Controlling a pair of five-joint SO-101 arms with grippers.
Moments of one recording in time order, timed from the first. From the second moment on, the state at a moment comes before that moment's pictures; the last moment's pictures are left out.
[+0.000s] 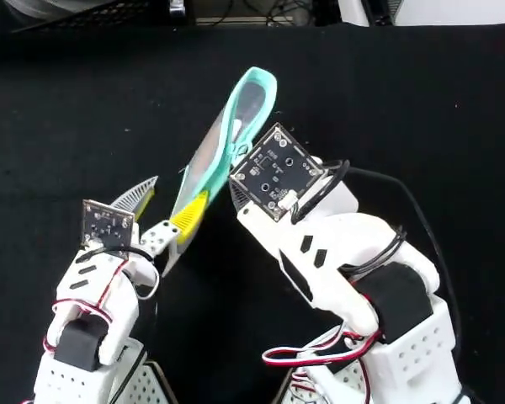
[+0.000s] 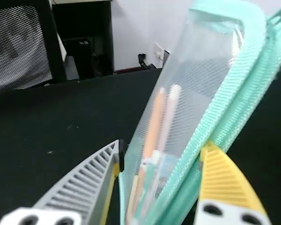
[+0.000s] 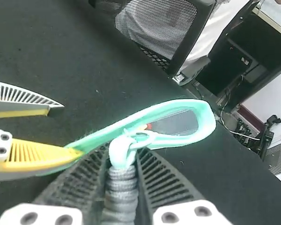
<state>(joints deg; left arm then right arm) 13.1 -101.3 80.5 39.7 -1.7 -30.6 -53.8 19.9 68.8 22.0</state>
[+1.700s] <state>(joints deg) 20.4 -100.3 68.1 43.9 -2.2 -33.6 -54.8 25.0 69.8 20.5</state>
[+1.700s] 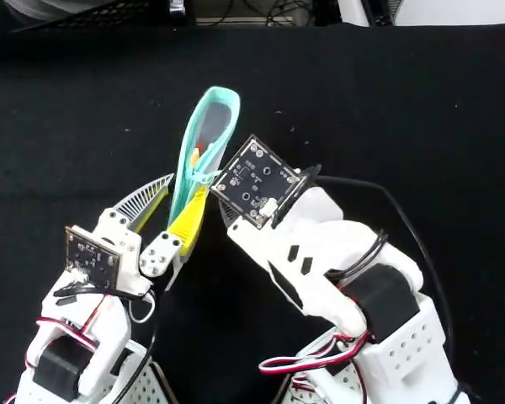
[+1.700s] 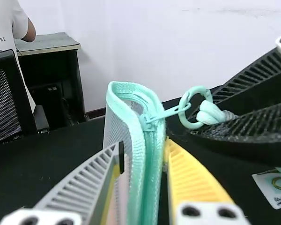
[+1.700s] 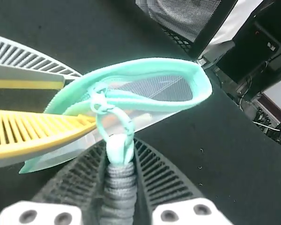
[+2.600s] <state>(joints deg) 25.1 -101.0 64.9 58.7 -11.9 -39.7 -54.8 25.1 70.0 16.7</state>
